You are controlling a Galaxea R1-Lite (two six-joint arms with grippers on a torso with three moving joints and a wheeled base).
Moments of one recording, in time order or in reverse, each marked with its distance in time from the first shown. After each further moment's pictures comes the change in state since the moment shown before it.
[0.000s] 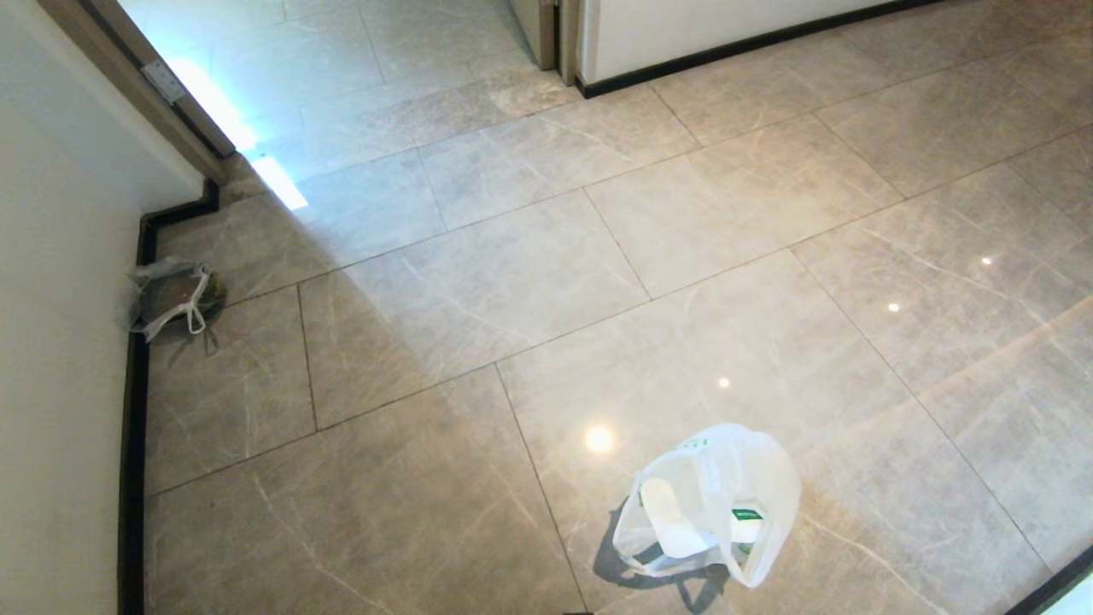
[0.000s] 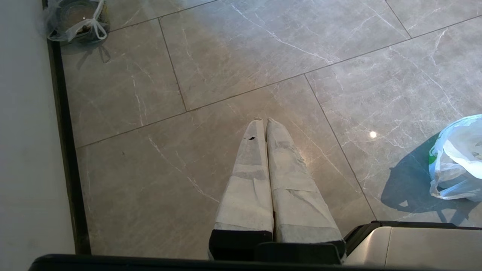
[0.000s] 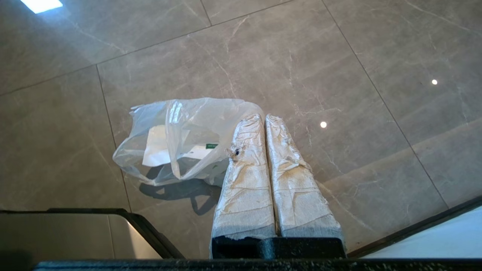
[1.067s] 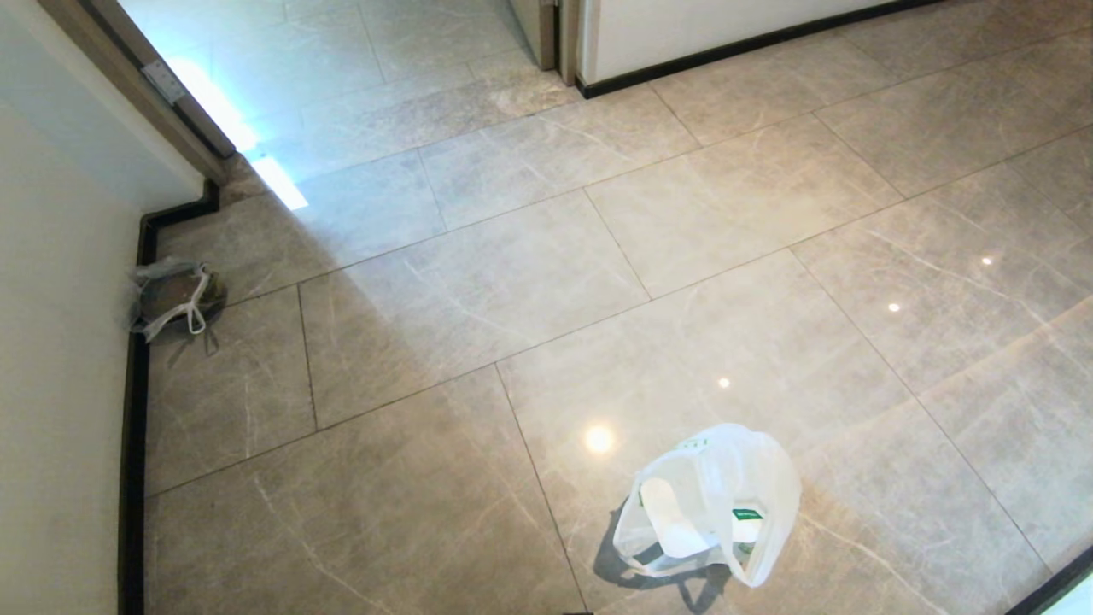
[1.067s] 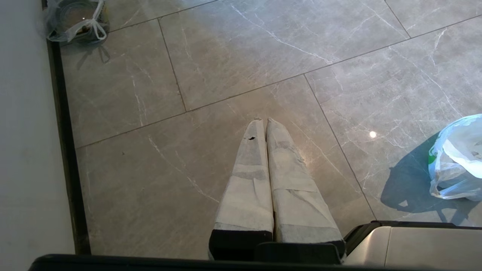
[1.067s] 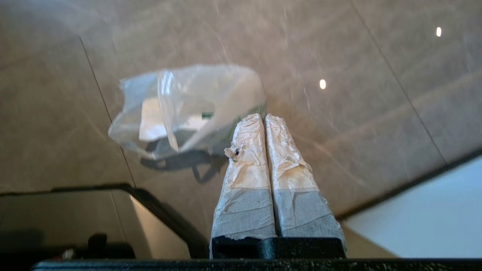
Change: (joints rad) left arm 0.000 0.000 0.000 0.001 0.000 0.001; right arm -0.004 0.087 -0.067 0.096 -0.036 0.043
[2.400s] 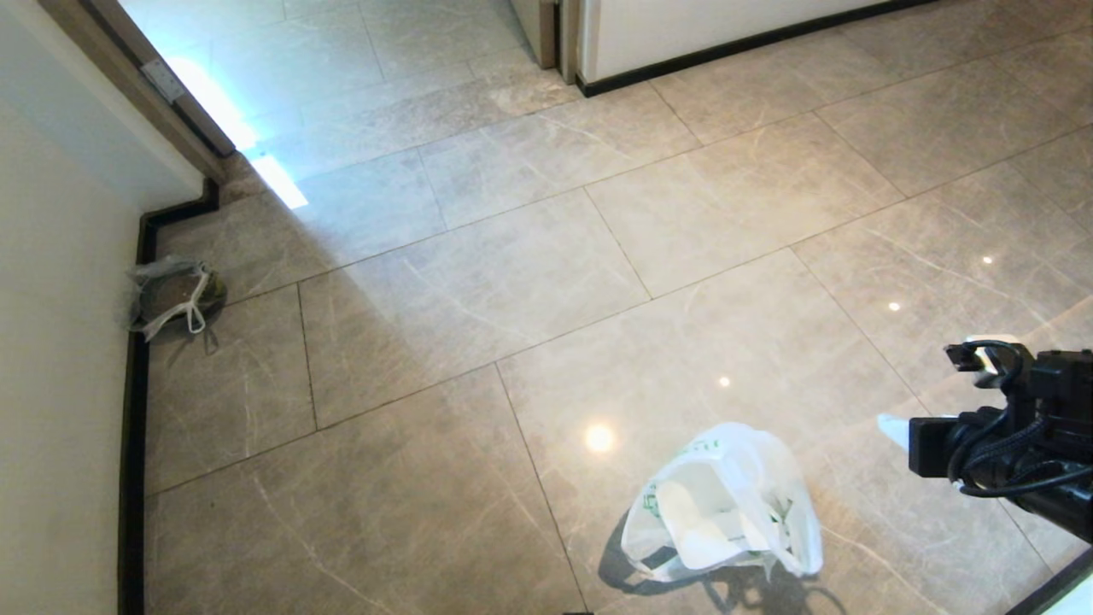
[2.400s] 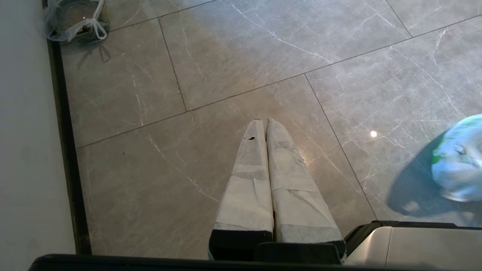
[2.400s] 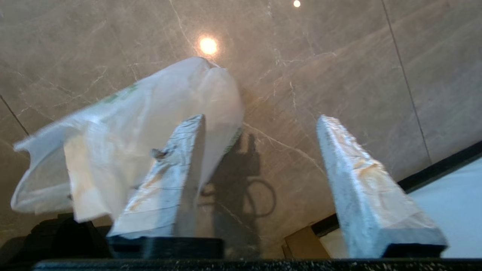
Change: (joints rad) left arm 0.000 0.000 0.000 0.000 0.000 0.001; right arm 0.000 1.525 -0.282 -0.904 -0.128 -0.047
